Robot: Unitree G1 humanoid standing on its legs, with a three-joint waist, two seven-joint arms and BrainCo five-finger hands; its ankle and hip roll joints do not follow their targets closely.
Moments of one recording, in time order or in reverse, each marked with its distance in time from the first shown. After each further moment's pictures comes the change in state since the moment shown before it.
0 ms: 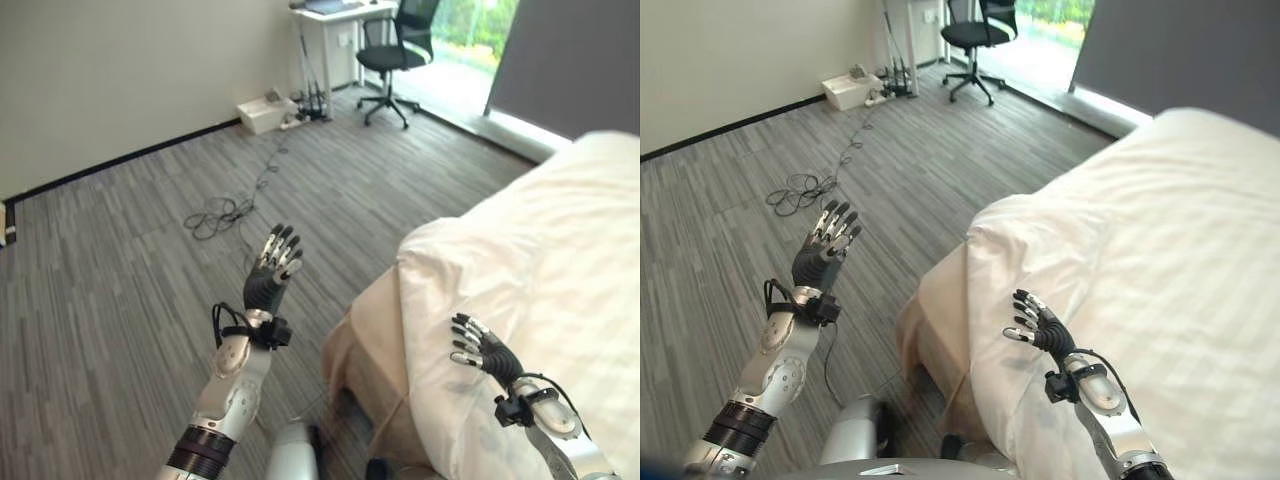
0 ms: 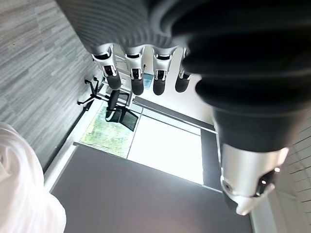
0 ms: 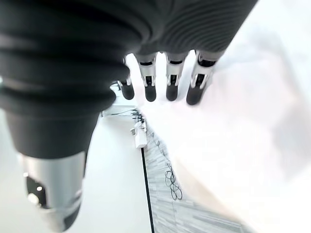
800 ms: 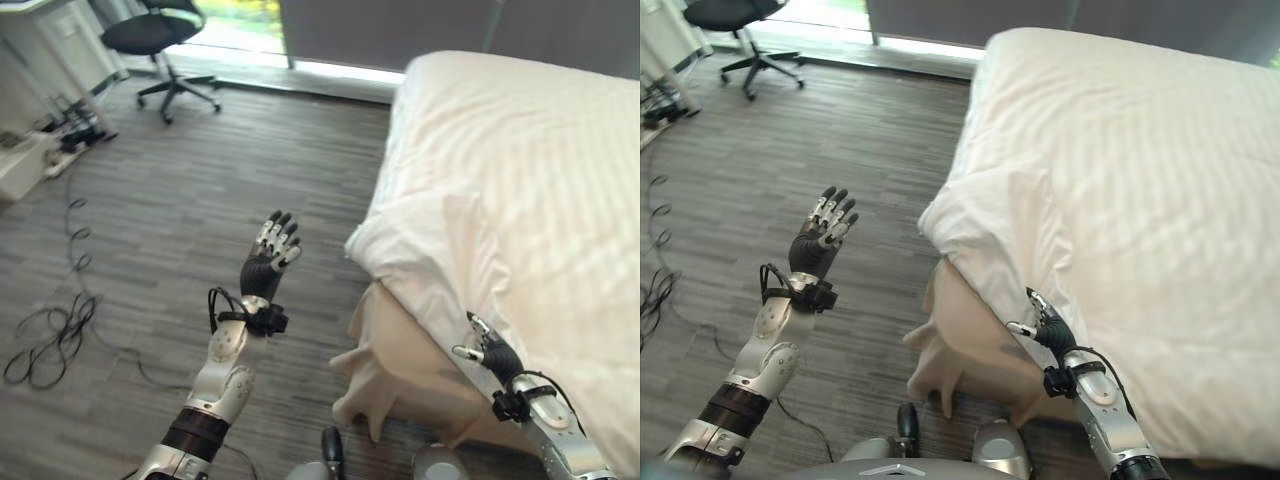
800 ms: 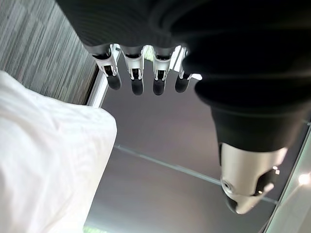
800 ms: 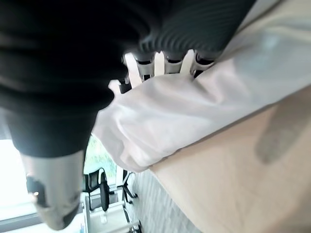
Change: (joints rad) left arm -0.072 0.070 -0.039 0.021 0.007 -0.018 -0.001; right arm -0.040 0.052 -0.017 0.051 0.009 0.007 -0.002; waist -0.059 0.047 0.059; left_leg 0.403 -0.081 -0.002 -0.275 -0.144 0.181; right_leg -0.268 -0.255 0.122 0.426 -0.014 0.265
